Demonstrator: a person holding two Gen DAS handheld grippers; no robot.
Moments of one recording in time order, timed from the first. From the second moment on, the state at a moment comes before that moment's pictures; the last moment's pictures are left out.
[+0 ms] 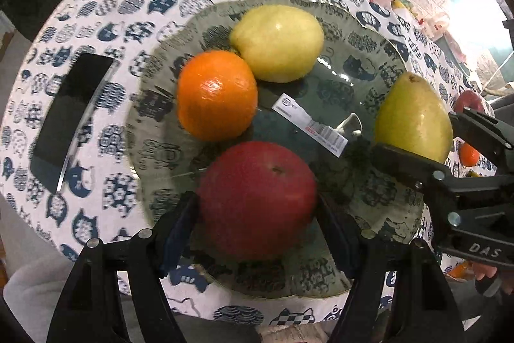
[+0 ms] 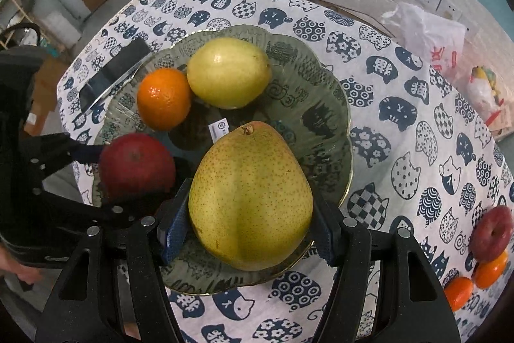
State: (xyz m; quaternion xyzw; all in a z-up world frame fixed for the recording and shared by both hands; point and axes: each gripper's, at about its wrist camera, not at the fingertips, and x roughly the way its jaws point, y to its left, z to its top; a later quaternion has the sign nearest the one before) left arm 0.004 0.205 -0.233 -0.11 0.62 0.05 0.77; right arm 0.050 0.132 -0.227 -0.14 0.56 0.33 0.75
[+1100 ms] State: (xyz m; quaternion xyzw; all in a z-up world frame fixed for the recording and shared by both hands) left arm -0.005 0.160 -0.177 -0.06 0.58 0.02 0.81; right arm 0.053 0.081 -0.165 -0.05 0.53 0.32 0.78
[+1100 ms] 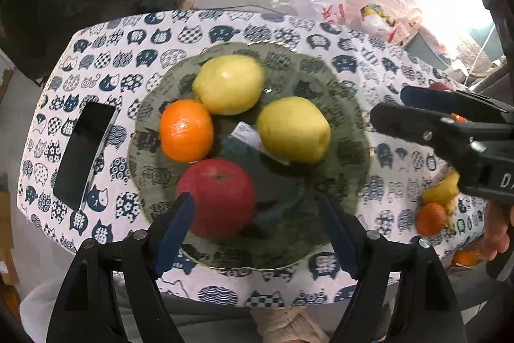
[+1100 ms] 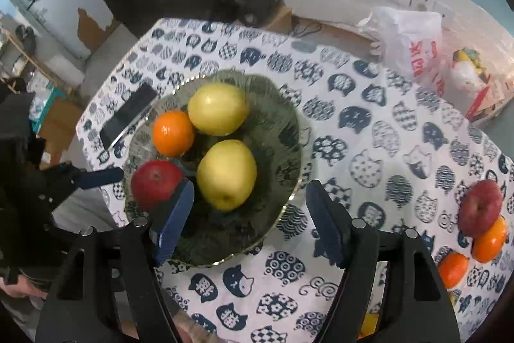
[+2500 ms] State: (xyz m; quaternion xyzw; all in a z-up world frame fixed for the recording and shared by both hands) left arm 0.029 0.007 -0.097 0.03 0.51 -0.05 0.86; right arm 0.026 -0.106 -0.073 -0.06 0.46 0.18 0.87
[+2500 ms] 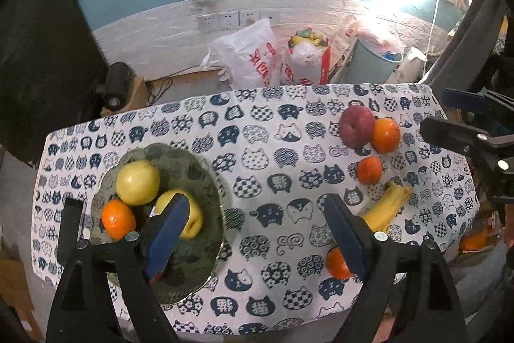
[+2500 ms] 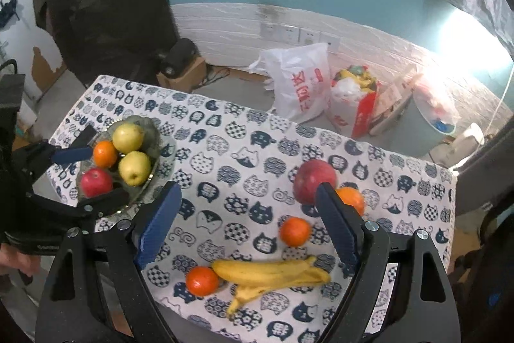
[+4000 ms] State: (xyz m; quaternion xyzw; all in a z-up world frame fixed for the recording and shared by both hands) left arm 0.138 -0.083 -0.200 0.08 0.58 -0.10 0.81; right arm 0.110 -0.219 -0.217 -0.01 0.58 0.10 0.81
